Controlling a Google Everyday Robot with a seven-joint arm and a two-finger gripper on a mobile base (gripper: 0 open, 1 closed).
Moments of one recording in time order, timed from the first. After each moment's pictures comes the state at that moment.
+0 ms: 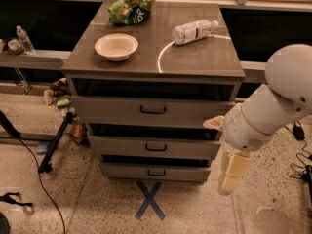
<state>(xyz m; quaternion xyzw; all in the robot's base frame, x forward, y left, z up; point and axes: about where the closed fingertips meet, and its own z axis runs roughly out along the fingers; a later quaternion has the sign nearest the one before) 0.409 -0.143 0.778 -0.69 0.70 0.15 0.15</state>
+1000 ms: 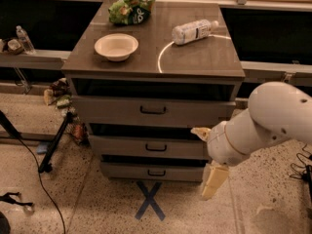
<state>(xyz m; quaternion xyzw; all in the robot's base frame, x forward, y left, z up) 0.420 -0.111 0.724 -0.69 0.68 0.14 0.21</state>
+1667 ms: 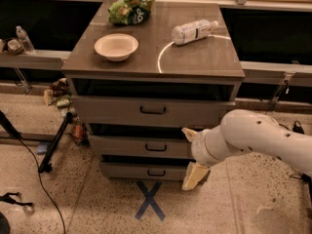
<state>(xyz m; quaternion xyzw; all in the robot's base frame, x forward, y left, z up) 0.487 -0.091 0.640 -0.68 0.68 0.08 0.26</state>
